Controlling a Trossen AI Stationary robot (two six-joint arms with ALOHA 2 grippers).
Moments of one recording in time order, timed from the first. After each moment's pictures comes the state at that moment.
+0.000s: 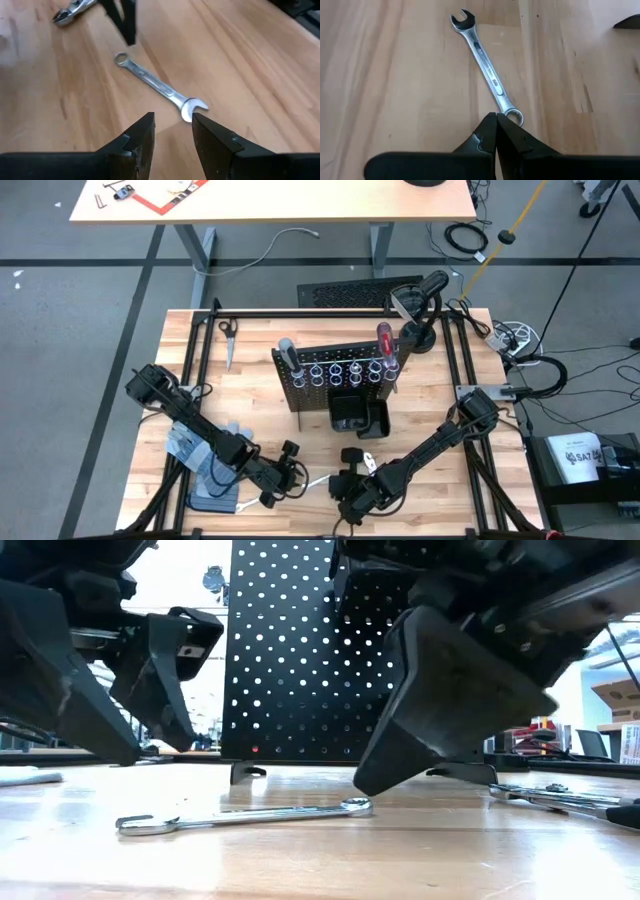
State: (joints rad) left arm -0.62 1.77 0.82 0.16 -0.23 0.03; right arm 0.61 2.14 1.45 -0.41 0.50 0.51
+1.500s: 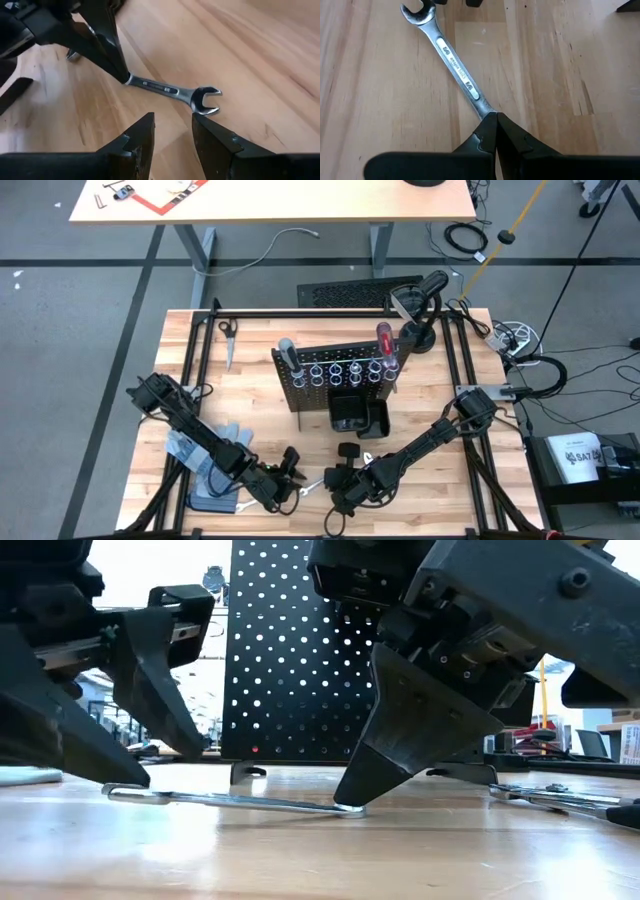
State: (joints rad) left arm -0.68 1.85 0.80 0.31 -0.40 0.28; right arm 0.56 2.17 1.45 -0.43 0.42 0.57
